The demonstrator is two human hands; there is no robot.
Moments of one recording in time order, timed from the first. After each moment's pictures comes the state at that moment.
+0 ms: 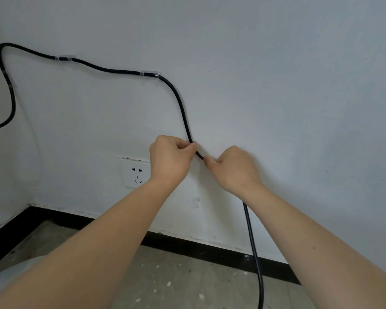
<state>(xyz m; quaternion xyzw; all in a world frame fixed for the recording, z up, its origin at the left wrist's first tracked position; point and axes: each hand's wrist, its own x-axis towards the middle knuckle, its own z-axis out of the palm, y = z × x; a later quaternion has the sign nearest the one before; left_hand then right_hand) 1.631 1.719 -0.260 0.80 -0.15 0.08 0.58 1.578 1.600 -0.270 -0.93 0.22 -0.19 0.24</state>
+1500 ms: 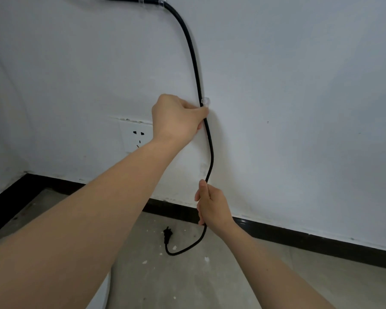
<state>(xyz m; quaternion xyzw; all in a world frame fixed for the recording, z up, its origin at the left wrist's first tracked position) 1.647 1.721 -0.274 0.78 -0.15 0.03 0.61 1.568 1.651 -0.444 -0.79 0.21 -0.10 0.57</state>
